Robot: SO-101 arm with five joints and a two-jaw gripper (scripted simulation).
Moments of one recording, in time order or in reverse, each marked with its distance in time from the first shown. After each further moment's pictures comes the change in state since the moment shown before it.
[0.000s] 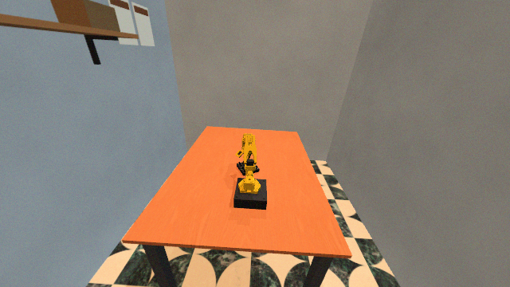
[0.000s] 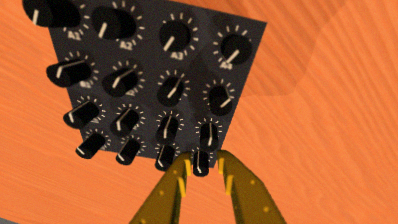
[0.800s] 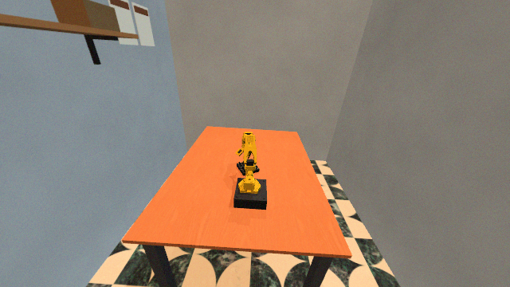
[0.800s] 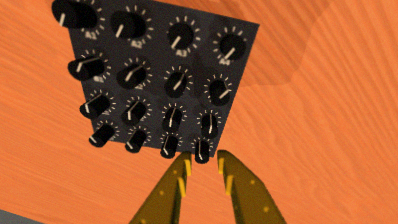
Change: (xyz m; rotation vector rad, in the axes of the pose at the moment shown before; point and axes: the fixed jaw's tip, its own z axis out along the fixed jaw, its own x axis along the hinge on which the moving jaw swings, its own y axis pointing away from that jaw) arm -0.001 0.001 -0.012 0.004 0.003 0.000
